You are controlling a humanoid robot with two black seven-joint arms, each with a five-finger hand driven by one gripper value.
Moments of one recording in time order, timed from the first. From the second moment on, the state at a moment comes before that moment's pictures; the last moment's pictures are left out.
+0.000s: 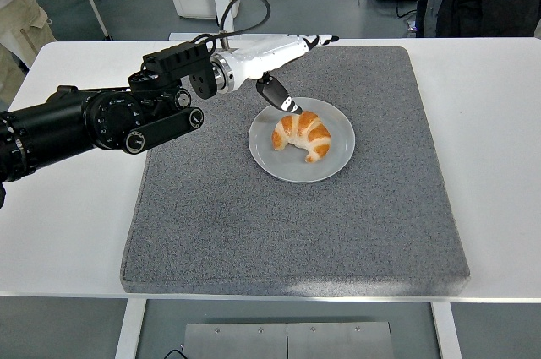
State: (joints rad) left arm -1.37 0.15 0.14 -0.82 0.91 0.18 -0.25; right arm -0.09 0.00 -0.01 0.15 -0.10 -0.03 0.24
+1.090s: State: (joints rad) left arm -1.34 0.19 -0.18 -0.60 0.23 0.06 -0.24; right arm -0.09 0.00 -0.01 0.15 -0.10 -0.03 0.24
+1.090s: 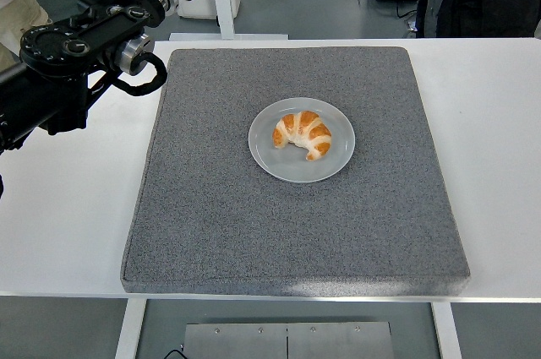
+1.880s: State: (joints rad) left arm -1.18 0.00 -0.47 -0.25 -0.02 -0.19 -0.23; right arm -0.09 0.00 -0.01 0.16 -0.10 -0.03 0.24
